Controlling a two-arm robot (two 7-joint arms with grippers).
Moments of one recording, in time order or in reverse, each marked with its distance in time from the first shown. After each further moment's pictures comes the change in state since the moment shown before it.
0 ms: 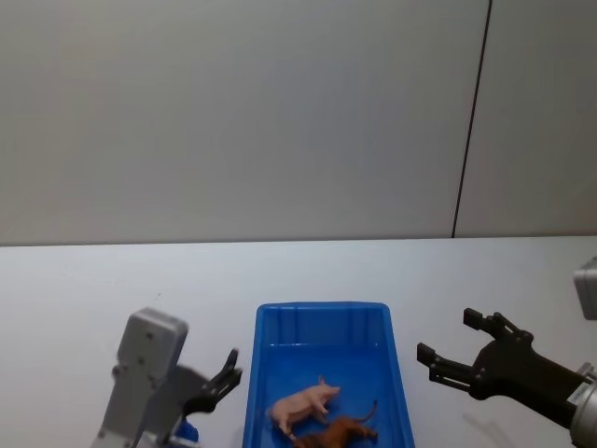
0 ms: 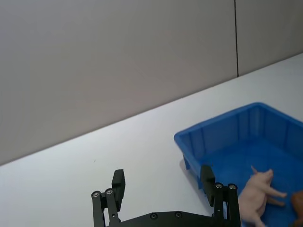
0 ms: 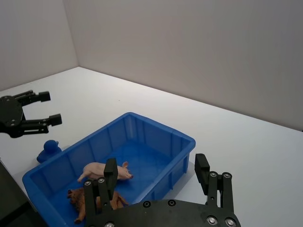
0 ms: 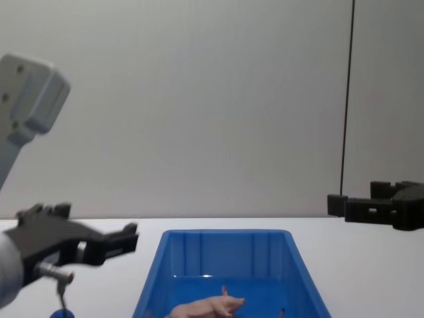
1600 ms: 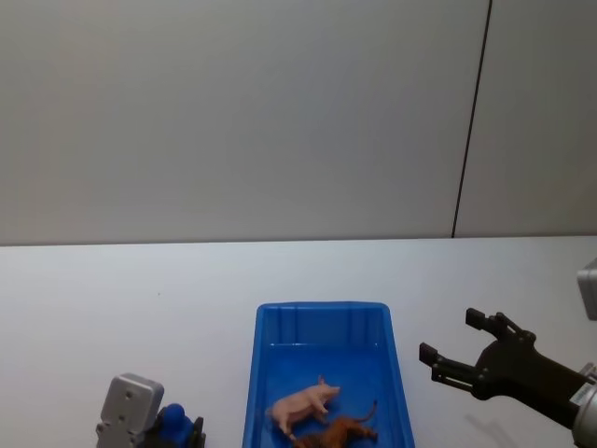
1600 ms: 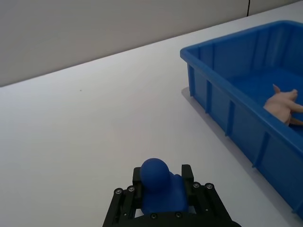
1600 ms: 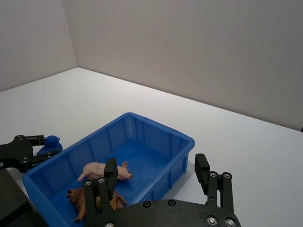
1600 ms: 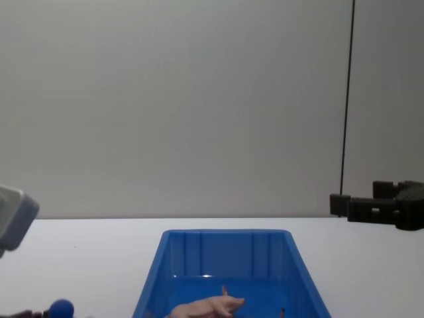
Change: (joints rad) left arm 0.043 -0.015 -0.029 0.199 -0.066 -0.044 -0.094; right arm -0.005 0.005 0.003 -0.003 0.006 -0.004 -0.001
